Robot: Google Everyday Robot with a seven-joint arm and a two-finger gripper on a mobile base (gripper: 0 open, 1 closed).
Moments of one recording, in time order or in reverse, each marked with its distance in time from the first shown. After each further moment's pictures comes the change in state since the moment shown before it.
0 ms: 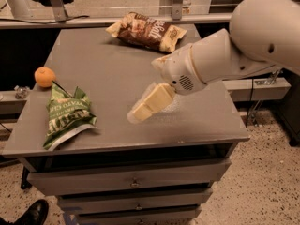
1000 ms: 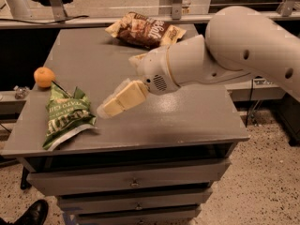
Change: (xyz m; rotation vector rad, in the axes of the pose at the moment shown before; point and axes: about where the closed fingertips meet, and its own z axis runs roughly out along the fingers) arm -0.047 0.015 0.037 -0.028 -0.162 0.034
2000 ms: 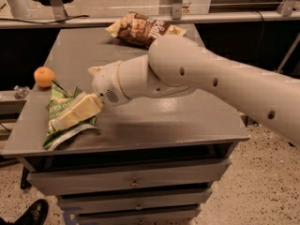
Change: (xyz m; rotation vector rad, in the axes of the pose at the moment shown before) arm -0.017 0.024 0.106 -0.098 -0.086 -0.040
